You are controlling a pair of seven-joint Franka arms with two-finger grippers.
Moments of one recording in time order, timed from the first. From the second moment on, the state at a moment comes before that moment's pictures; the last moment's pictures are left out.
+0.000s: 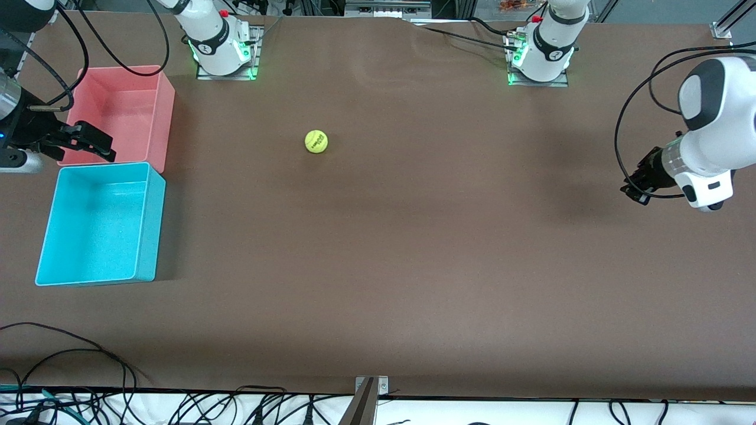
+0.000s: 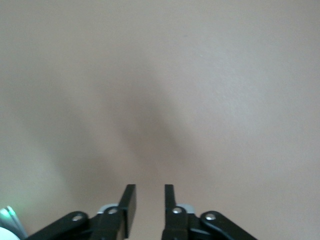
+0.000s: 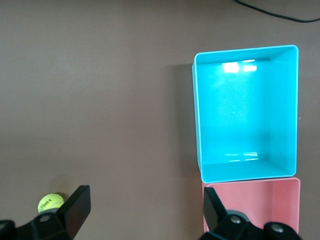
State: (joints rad) left arm 0.59 0.10 -0.52 -2.00 0.10 1.94 -1.06; right arm 0.07 0.04 -0.04 -1.60 -0.01 1.64 0.03
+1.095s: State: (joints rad) left arm 0.60 0.03 -0.59 -1.70 -0.02 1.67 -0.05; right arm 0.09 0.05 -0.03 -1.66 -0.01 1.59 0.03
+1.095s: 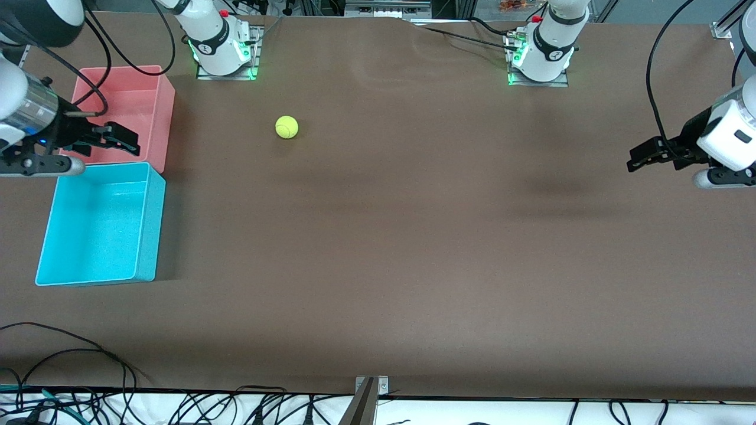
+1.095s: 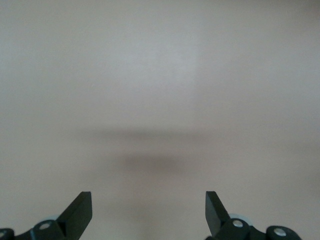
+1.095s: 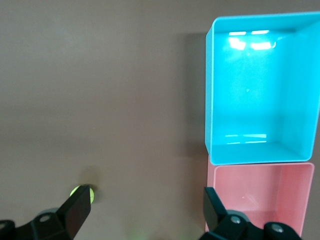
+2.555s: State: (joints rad) left arm 0.60 0.01 -0.68 -1.61 -0.02 1.73 0.28; right arm 0.30 0.11 0.30 -2.37 0.01 2.07 0.29
